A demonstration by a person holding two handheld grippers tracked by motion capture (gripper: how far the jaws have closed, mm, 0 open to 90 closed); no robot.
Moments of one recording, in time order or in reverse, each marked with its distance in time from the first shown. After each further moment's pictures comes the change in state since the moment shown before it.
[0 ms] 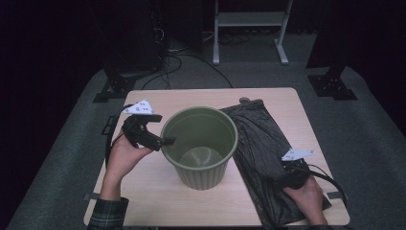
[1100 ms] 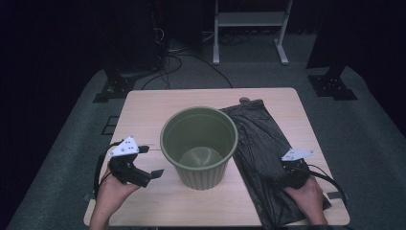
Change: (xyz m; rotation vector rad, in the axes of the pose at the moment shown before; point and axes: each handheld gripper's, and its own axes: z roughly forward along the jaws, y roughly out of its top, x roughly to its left) left arm -0.037 -0.097 -0.007 0.003 0.043 -0.034; right arm 0.000 0.000 0.000 0.000 -0.001 0.000
